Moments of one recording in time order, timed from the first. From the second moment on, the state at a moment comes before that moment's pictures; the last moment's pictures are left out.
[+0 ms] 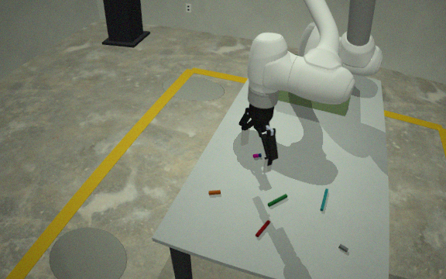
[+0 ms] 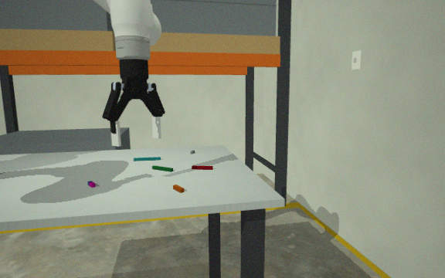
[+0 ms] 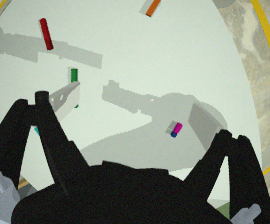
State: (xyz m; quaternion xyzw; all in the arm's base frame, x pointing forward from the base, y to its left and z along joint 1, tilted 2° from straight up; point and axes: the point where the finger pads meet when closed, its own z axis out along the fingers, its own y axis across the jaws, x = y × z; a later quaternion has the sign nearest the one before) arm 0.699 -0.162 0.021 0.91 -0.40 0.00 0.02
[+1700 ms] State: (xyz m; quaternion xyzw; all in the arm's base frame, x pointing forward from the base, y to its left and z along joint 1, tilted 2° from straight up) arm 0.896 -0.087 -0.009 0.98 -0.20 -0.01 0.02
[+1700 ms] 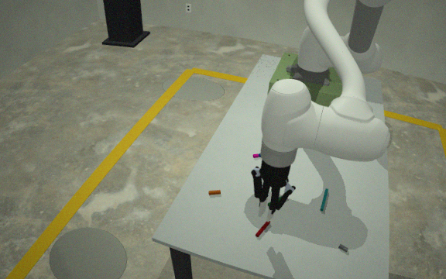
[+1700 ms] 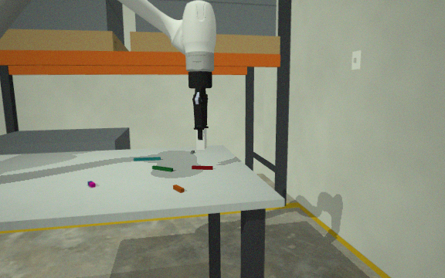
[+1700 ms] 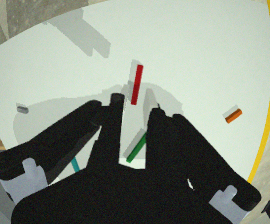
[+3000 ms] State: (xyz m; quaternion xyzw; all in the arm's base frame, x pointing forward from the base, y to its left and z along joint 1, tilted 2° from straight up) arm 0.896 -0.088 -0.037 0.98 -0.20 -0.01 0.02
